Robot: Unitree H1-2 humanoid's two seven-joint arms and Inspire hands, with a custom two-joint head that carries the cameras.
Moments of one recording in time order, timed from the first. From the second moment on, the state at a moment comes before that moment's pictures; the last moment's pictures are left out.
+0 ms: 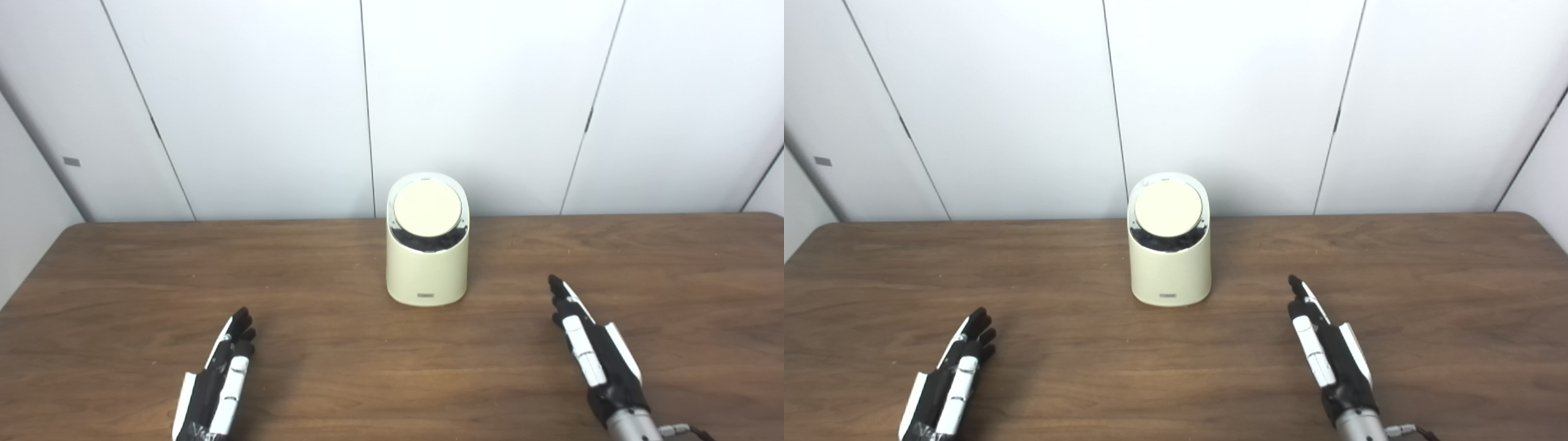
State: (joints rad) left arm 0.18 0.08 0.10 -0.18 -0.04 -0.09 -0.01; right arm 0.02 -0.06 -0.06 -0.18 -0.08 0.10 0.08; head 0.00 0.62
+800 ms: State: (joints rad) left arm 0.19 0.07 0.10 -0.17 -0.01 -0.12 0.00; right arm 0.02 -0.06 -0.09 -0.09 0.02 -0.01 0.03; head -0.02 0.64
